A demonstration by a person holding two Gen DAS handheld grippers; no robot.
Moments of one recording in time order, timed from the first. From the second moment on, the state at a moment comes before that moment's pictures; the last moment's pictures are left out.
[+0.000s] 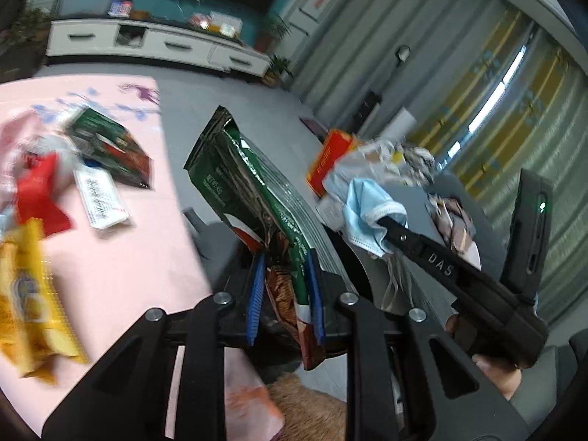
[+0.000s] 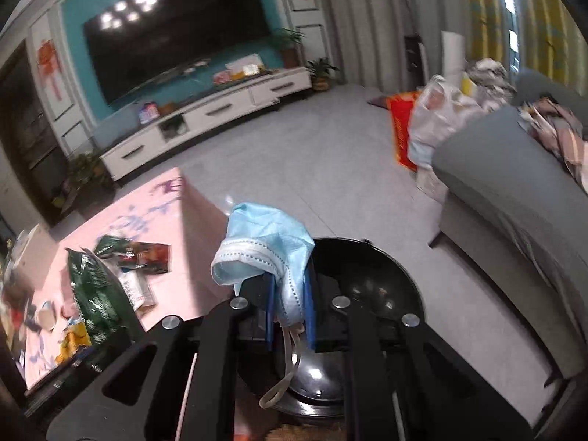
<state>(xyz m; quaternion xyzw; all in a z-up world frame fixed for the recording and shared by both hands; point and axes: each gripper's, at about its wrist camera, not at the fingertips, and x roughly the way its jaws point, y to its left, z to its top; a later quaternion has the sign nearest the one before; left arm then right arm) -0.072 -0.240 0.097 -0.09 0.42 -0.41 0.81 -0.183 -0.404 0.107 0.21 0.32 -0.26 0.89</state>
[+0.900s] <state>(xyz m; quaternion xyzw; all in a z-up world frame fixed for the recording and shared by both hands) -0.070 -0.221 0.116 -0.06 0.38 -0.36 0.85 -0.184 -0.413 0.099 0.21 0.33 -0.28 0.88</state>
